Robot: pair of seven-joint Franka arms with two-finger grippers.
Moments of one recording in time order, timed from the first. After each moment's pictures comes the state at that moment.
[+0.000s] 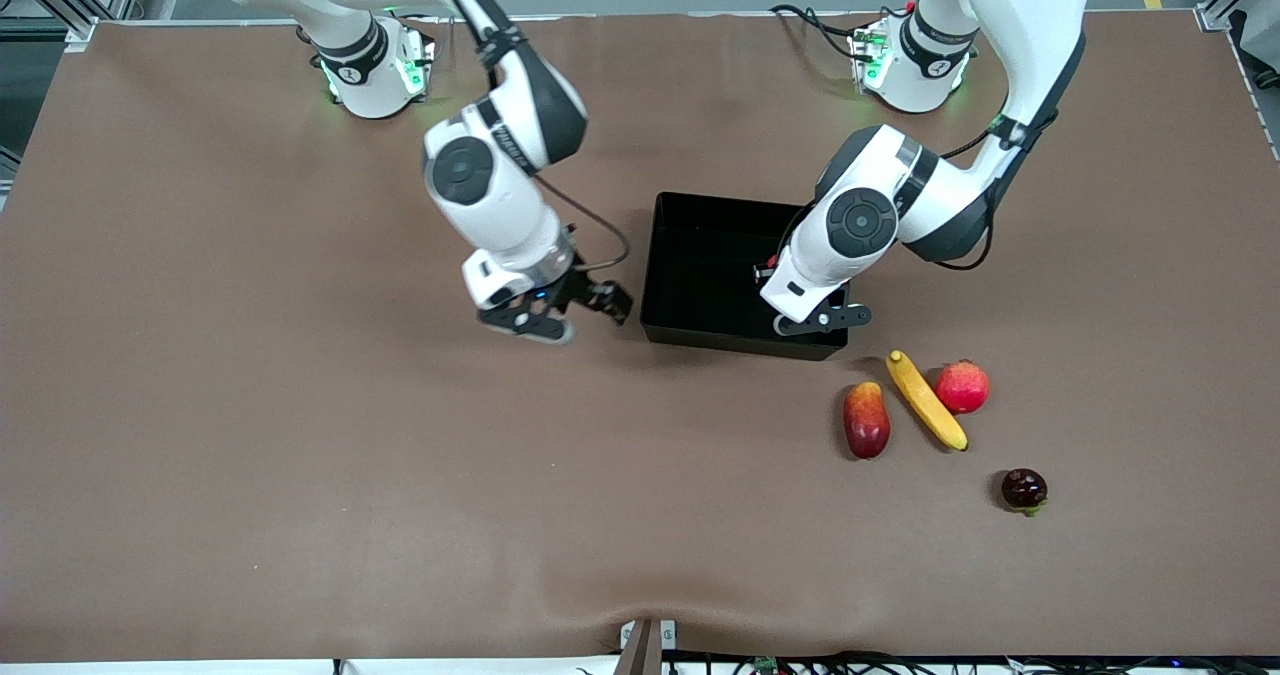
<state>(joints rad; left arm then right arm) -0.05 0.39 -0.53 -2.00 0.08 2.17 -0.74 0.73 0.41 -0.16 -1.75 0.33 2.36 0.72</state>
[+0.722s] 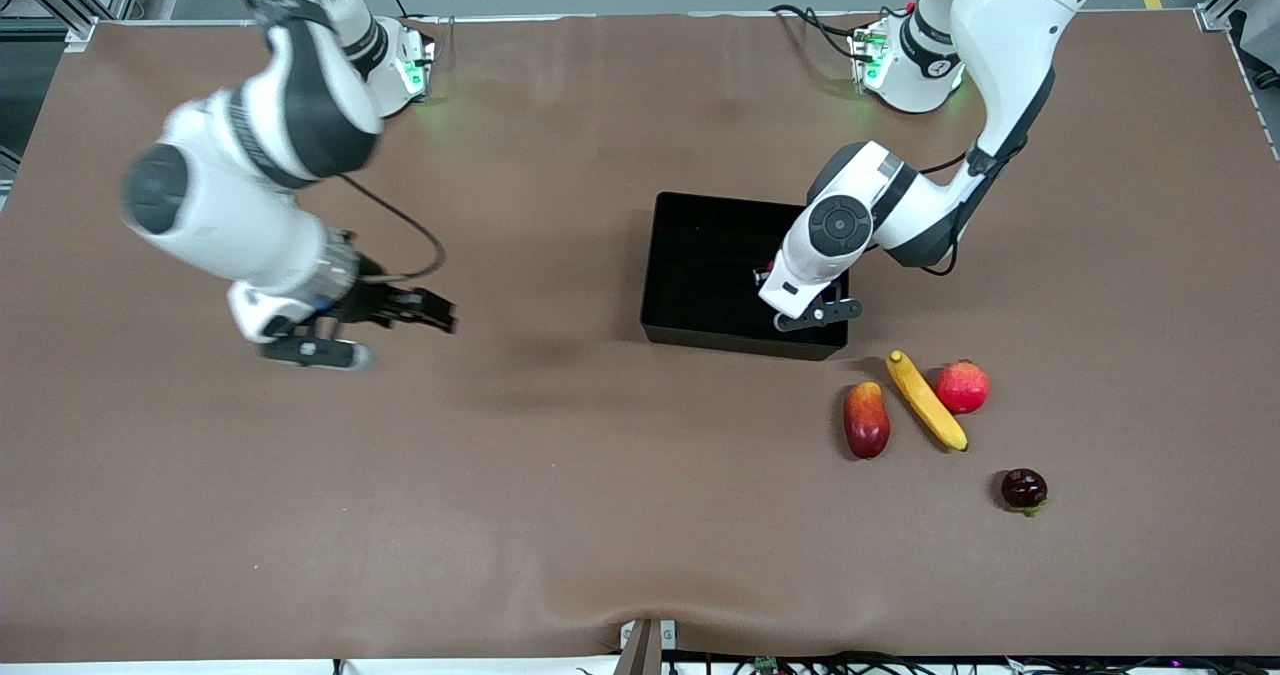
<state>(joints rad) -0.05 0.47 -0.53 -2.10 0.19 2.31 -0.87 0.42 0.20 -0.18 -1.74 0.29 1.97 0.24</state>
